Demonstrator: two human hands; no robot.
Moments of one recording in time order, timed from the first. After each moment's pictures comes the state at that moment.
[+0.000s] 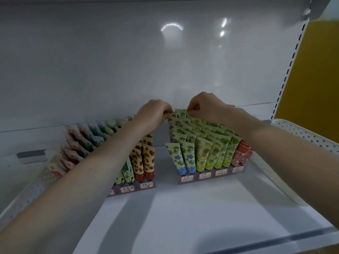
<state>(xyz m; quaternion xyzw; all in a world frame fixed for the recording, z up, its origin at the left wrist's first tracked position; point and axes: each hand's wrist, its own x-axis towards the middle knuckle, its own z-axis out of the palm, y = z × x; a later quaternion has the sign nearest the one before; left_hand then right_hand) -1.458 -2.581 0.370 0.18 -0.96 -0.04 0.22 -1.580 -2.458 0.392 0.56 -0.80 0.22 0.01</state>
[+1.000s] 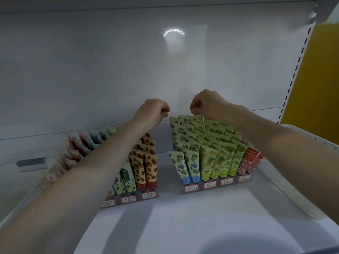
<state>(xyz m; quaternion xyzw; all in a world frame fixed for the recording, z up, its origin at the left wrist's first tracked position) -1.465 -2.606 0.378 0.20 -0.95 -0.06 0.25 -1.598 -2.476 0.401 0.55 -0.80 0.24 0.02</state>
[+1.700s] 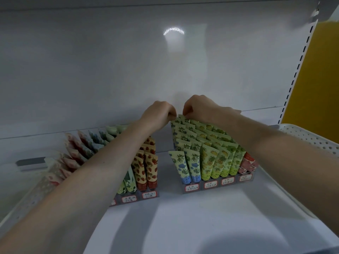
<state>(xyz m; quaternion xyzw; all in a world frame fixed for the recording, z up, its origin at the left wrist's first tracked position) -1.479 -2.602 0.372 0.19 -0.96 -0.05 0.20 -1.594 -2.501 0.388 0.56 -0.81 0.19 0.03</state>
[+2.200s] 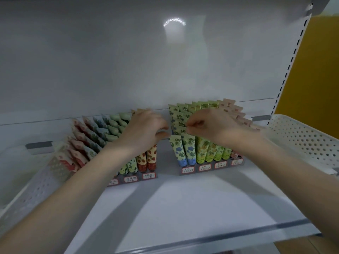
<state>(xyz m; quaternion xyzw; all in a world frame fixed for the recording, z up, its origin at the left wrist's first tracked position) -1.388 -2.542 0.353 0.10 -0.96 0.04 0.25 -1.530 -2.401 0.372 0.60 -0.77 0.22 0.02</state>
